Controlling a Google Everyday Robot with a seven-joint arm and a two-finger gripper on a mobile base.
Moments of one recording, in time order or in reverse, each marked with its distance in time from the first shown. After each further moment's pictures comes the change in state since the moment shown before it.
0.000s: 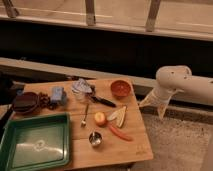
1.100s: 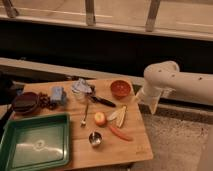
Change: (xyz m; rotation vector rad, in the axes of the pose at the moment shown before) arm 0.020 0.063 -0.011 0.003 -0.078 -0.112
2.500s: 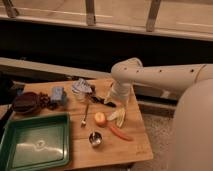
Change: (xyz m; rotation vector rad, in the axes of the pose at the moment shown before) arm 0.054 0.120 0.035 -0.040 0.091 -0.185
